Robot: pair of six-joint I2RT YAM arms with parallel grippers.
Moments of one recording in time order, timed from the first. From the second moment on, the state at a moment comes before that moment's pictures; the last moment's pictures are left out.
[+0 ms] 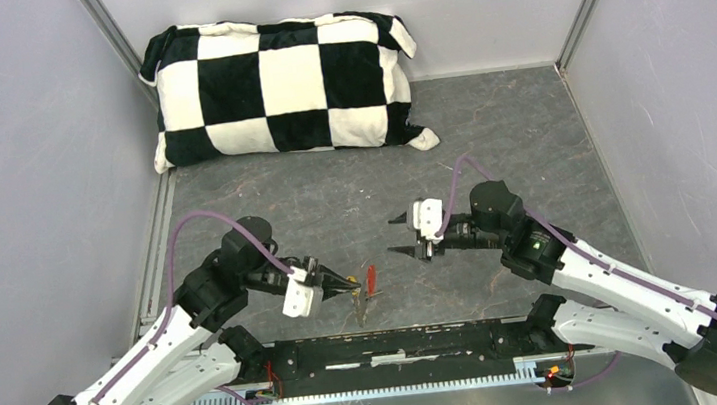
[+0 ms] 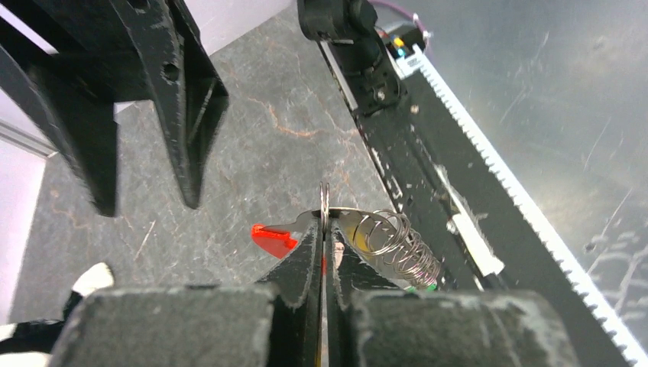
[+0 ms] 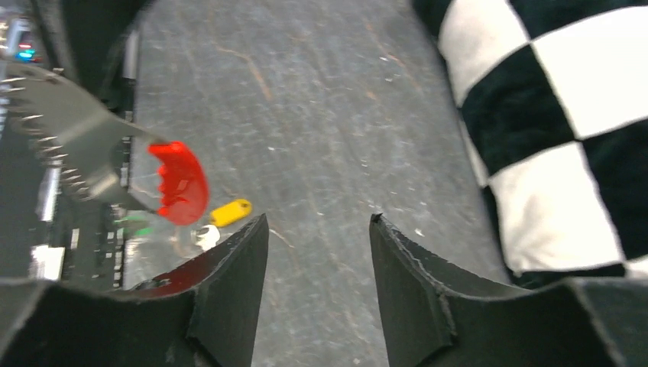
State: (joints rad) left arm -0.78 0.69 0.72 -0.42 0.98 0.79; right arm 0.86 0.88 0.72 -0.06 -0.46 -0.45
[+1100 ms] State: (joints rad) left arm -0.78 0.87 0.90 -0.89 0.95 1.55; right arm 1.25 0.96 0.67 0.12 -0.42 -0.45
